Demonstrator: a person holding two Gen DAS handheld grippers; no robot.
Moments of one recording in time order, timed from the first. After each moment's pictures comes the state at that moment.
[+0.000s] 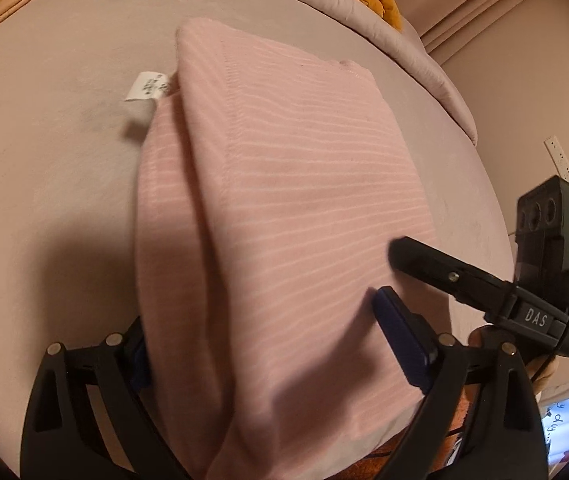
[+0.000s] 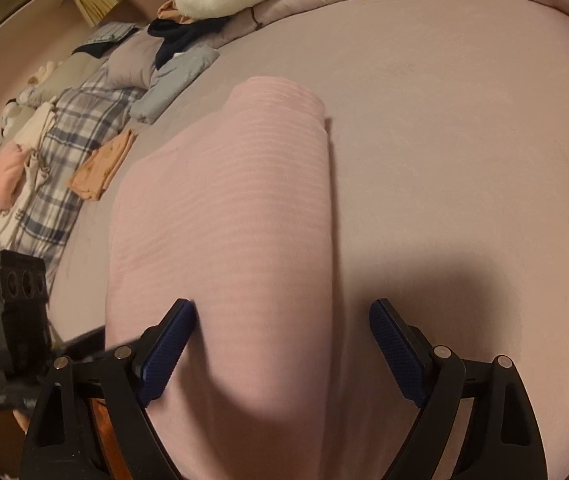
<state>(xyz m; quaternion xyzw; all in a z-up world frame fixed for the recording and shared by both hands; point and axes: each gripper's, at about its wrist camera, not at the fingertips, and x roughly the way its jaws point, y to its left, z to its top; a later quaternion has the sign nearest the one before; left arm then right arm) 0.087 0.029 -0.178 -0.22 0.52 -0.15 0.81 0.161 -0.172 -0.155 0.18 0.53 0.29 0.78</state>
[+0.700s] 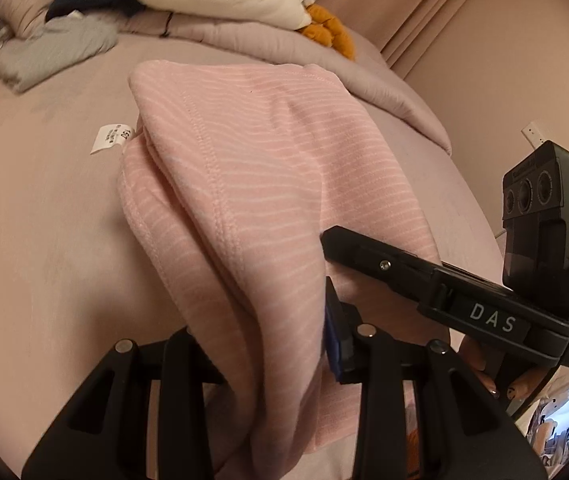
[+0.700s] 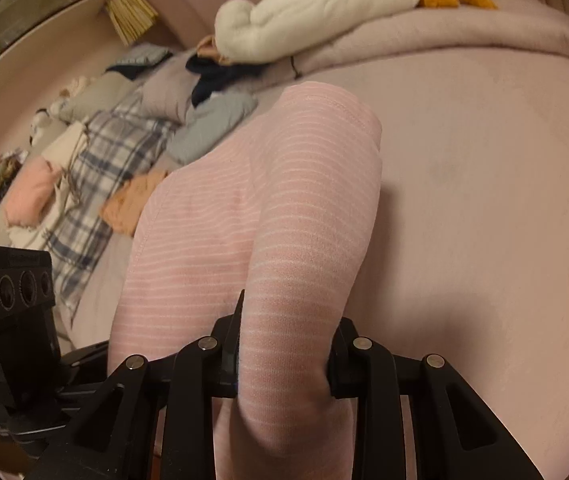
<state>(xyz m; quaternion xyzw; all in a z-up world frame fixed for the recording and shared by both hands) 0.121 -0.008 -0.100 -0.16 0.45 -0.18 0.86 0.194 -0.188 -0.096 0.18 0.46 0.31 0.82</state>
